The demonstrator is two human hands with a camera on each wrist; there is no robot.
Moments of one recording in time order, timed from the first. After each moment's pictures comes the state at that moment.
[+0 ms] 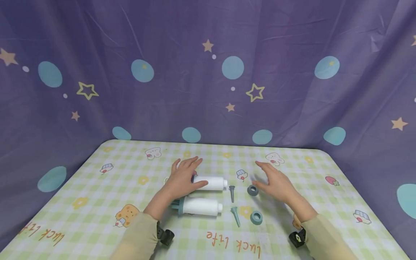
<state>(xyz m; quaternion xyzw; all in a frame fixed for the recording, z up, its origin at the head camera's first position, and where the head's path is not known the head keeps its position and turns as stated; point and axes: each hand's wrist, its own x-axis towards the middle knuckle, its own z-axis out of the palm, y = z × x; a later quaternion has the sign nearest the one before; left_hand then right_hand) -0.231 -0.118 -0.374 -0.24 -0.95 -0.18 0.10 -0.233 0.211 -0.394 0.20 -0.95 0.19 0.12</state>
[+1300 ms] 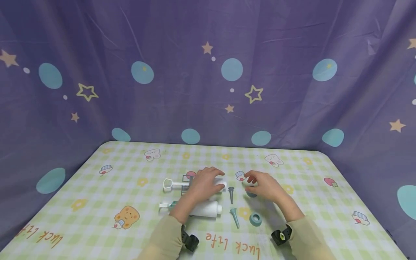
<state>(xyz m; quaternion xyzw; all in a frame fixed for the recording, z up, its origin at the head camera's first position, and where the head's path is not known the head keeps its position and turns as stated) -0.233 -0.053 -0.387 -0.26 -0.94 -0.22 0.09 -0.233 0.180 -0.390 0.19 -0.95 0.25 0.00</state>
